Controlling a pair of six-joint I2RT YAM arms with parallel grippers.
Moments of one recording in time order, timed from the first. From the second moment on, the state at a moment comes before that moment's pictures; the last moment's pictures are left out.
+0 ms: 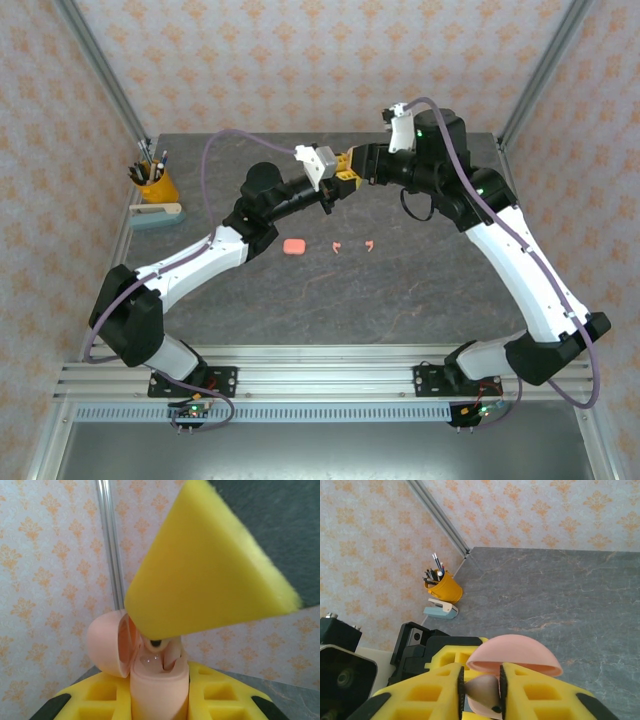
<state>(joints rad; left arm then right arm) -0.61 1.51 1.14 0.54 0.44 0.01 0.56 1.37 1.71 -0.75 -0.24 0.41</state>
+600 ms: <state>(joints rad) -0.61 1.51 1.14 0.53 0.44 0.01 0.57 1.38 1.81 -0.81 -0.19 0.43</state>
